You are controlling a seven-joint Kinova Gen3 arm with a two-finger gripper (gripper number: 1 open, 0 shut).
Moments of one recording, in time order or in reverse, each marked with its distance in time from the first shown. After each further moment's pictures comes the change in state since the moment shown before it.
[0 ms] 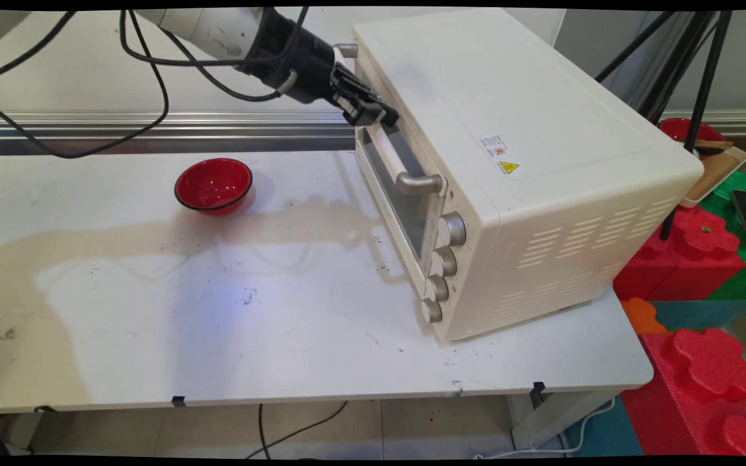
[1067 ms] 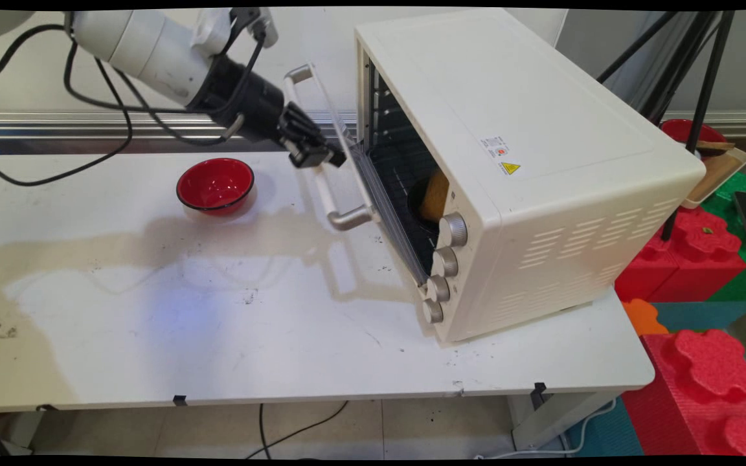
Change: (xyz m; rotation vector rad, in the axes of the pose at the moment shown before) arm -0.063 0.002 -0.027 0.005 -0.118 0.012
